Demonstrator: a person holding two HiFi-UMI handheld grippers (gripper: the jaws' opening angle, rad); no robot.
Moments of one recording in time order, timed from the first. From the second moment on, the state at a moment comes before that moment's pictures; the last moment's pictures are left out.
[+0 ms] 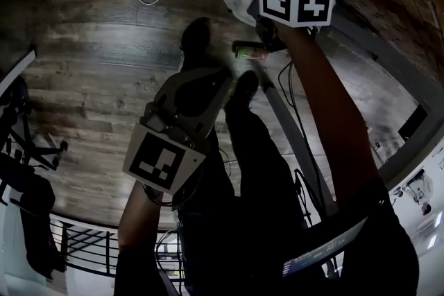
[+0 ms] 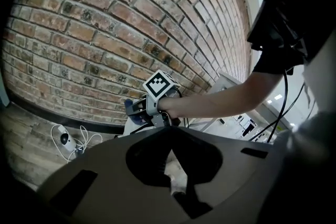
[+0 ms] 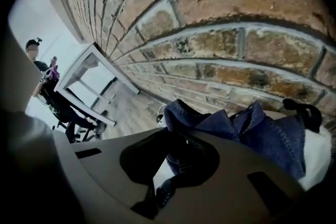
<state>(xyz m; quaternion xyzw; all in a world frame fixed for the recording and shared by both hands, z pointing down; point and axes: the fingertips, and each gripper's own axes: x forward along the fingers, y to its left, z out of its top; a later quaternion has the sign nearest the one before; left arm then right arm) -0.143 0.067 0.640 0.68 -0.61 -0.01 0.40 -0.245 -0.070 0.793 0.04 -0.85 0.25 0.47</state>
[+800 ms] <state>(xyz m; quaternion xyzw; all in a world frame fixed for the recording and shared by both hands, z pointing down) -0.136 0.068 0.650 0.68 -0.60 -0.01 0.41 -0.273 -0.023 0.770 -0.02 -0.85 0.32 0.41</state>
